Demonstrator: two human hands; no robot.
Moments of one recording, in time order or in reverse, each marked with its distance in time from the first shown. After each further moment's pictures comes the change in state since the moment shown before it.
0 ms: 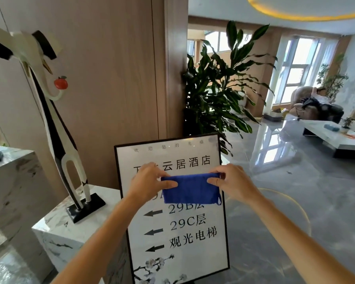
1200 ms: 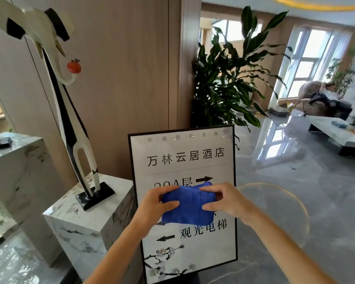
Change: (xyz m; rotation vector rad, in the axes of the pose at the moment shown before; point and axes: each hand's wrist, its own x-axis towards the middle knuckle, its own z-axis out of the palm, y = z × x) left_hand -0.069 -0.055 0.048 -0.812 -0.067 -0.260; right_hand -0.025 -0.021 0.073 0.623 -0.368 0.137
